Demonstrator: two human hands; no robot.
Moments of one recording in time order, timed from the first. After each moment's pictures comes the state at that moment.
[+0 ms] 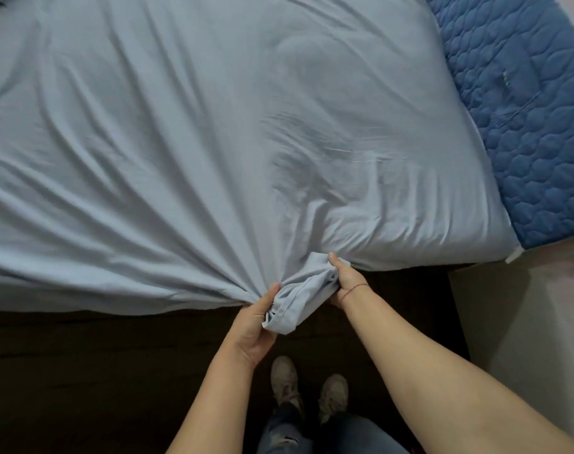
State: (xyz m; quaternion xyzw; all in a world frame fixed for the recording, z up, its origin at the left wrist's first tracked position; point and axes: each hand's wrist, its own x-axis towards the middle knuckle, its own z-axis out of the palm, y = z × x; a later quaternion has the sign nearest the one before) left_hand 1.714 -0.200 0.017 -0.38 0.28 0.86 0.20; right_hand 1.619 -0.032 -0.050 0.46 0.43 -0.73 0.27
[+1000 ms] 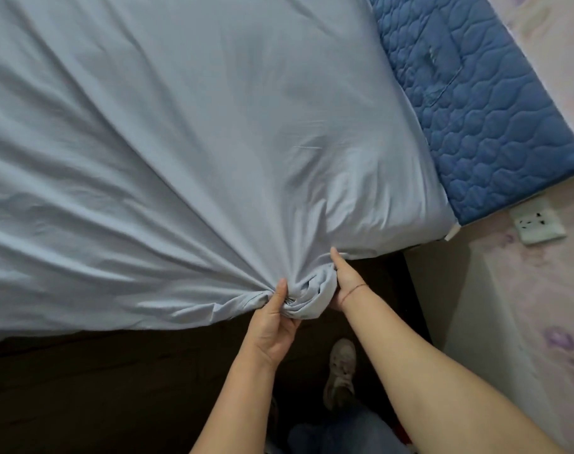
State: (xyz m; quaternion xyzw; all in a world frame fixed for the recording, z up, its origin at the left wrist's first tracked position) left_hand 1.686 -0.062 0.004 -0.39 0.25 0.86 0.21; right_hand 1.617 0.074 -0.027 0.50 0.36 -0.75 0.24
